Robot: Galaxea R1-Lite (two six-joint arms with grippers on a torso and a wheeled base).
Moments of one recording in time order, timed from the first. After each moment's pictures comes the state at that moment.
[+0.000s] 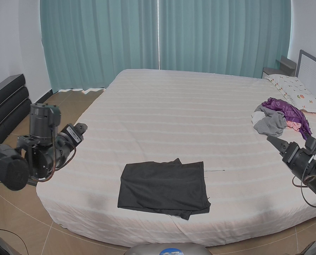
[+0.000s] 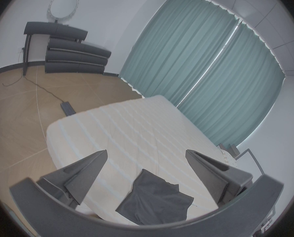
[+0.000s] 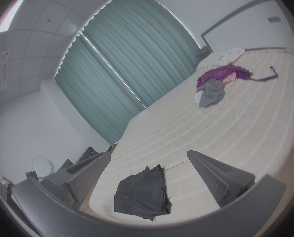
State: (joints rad) left arm -0.34 1.64 -0.74 -0.44 0.42 -0.86; right arm 0.21 1.44 -0.24 -1.00 -0.04 0.68
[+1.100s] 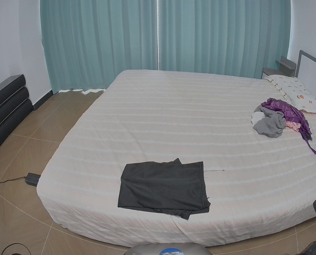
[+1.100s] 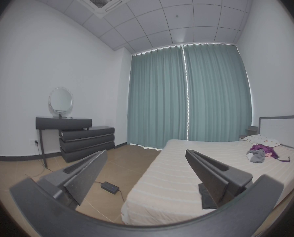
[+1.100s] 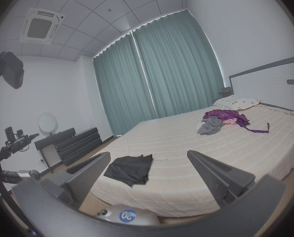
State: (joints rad) left arm -0.22 0.27 -0.39 -0.03 0.55 0.02; right arm 0.15 0.26 -0.22 0.02 0.10 0.25
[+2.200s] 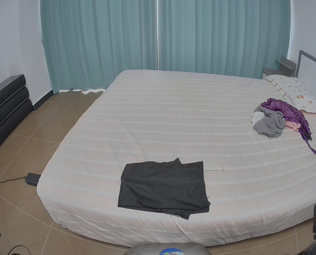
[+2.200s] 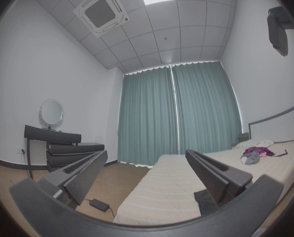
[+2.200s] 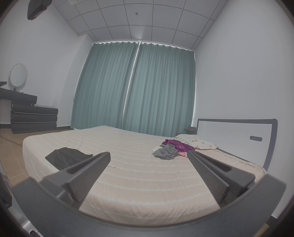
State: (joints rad) left arm -0.11 0.09 -0.03 -0.42 0.32 0.09; right arm -0.01 0.01 -0.02 -0.10 -0.10 -0.18
